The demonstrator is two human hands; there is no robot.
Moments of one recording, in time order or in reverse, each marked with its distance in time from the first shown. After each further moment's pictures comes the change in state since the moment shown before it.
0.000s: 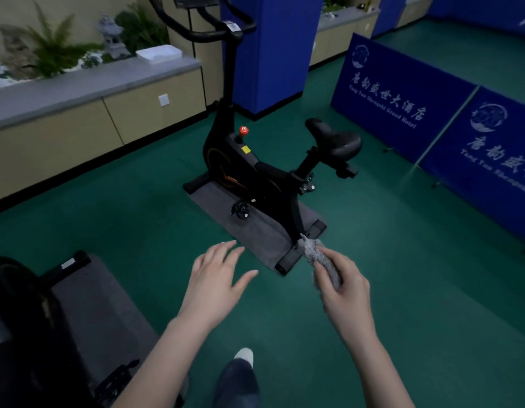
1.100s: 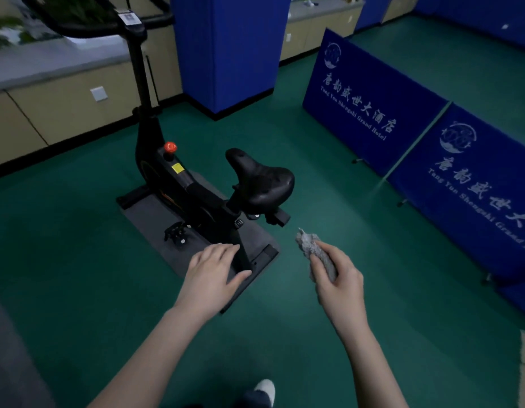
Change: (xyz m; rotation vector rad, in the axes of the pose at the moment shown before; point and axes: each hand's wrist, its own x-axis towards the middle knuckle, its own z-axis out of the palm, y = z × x) left_hand 0.316 0.207 0.093 -0.030 -0.077 0.034; right_hand 0.322 0.173 -0.136 -0.026 -0.018 0.078
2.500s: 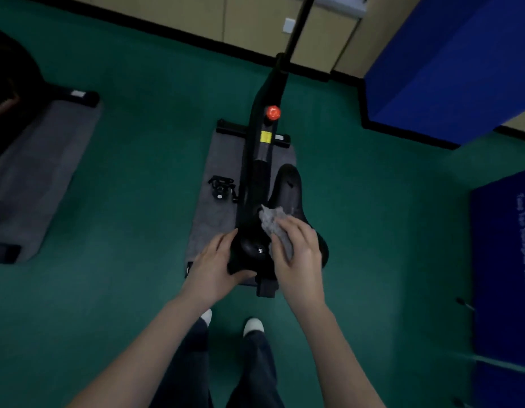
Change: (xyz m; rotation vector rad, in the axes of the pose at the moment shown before) left_hand 0.220 0.053 0.118 -0.620 0.362 -0.917; right_hand 0.319 0.047 0.122 -0.069 -0.858 -0.619
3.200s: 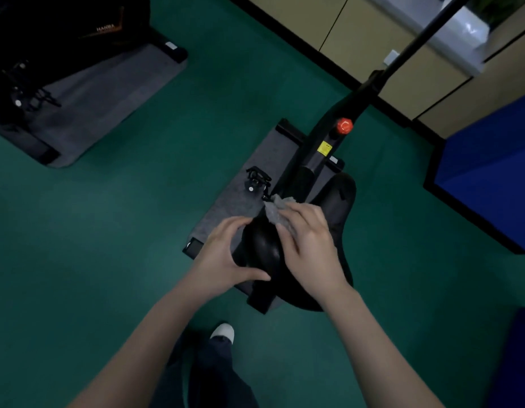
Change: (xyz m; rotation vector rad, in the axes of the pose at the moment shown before) left_hand 0.001 -0.007 0.048 -0.499 0.333 -0.094; right_hand 0.072 0.057 0.031 -0.268 -0.401 -0.621
